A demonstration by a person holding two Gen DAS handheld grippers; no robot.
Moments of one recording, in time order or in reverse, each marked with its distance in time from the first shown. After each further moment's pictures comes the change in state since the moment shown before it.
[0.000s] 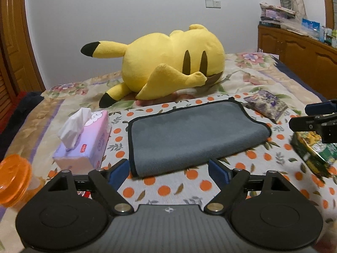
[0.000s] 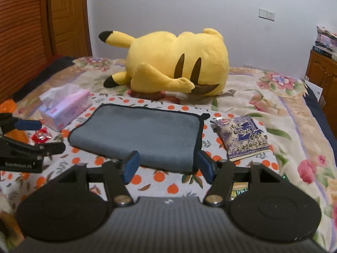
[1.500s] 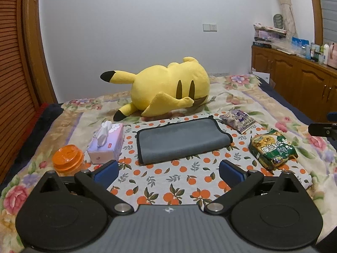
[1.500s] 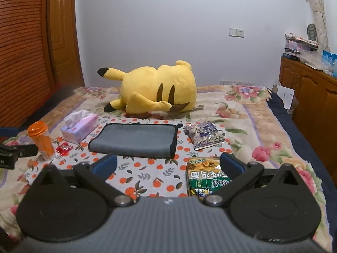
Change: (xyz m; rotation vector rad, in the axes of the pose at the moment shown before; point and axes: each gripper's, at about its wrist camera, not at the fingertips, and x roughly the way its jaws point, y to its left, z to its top) left arm -0.180 -0.026 -0.020 -0.027 -0.090 0.013; right arm -0.165 -0.019 -0.038 0.093 -0.135 -0.063
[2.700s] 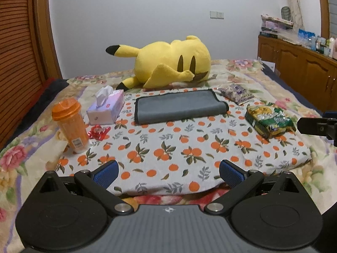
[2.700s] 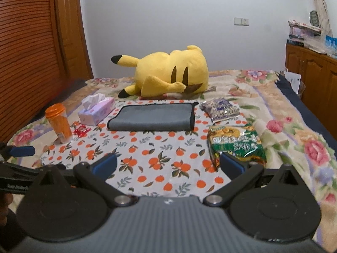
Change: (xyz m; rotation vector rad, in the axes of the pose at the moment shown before) left arm -0.011 -0.029 -0.081 -0.046 0.069 0.040; right arm -0.017 0.033 -0.059 0.044 0.037 0.056
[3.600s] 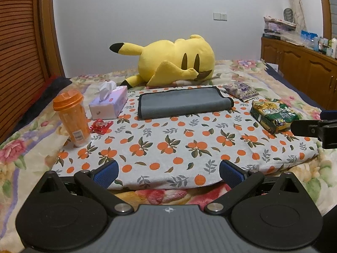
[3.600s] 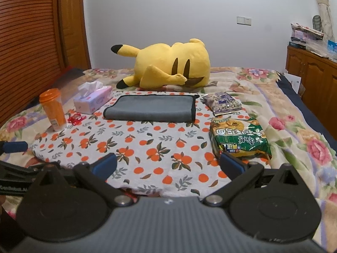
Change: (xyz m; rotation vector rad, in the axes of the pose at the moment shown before) left arm 0.010 0.003 -0.022 -0.008 -0.033 0.016; right arm 0.019 0.011 -0.018 -0.052 0.010 -0.032
